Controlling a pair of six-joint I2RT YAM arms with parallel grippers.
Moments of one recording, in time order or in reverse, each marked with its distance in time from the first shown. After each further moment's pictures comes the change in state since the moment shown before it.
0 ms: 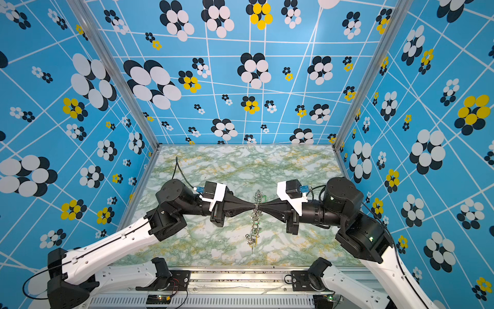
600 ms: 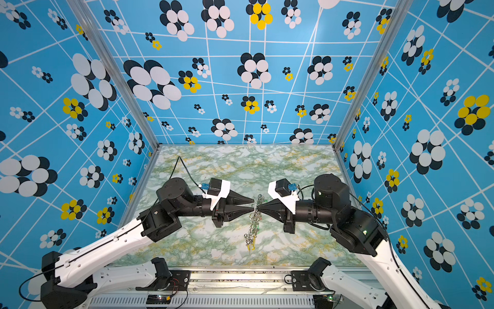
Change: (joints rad) left arm -0.008 -0.031 0.056 -0.257 -0.107 -0.007; right arm 0.000 0.055 0.029 -0.170 0.064 -0.057
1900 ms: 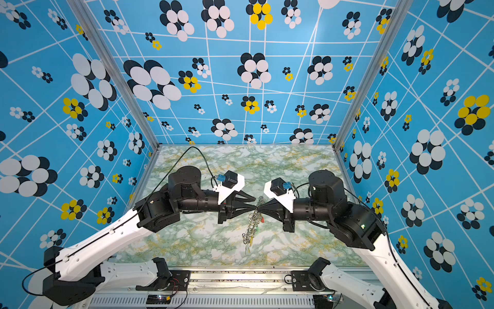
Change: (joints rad) left arm -0.005 0.110 0.246 -0.450 -0.075 0.057; right arm 0.000 0.051 0.062 -0.101 0.005 -0.055
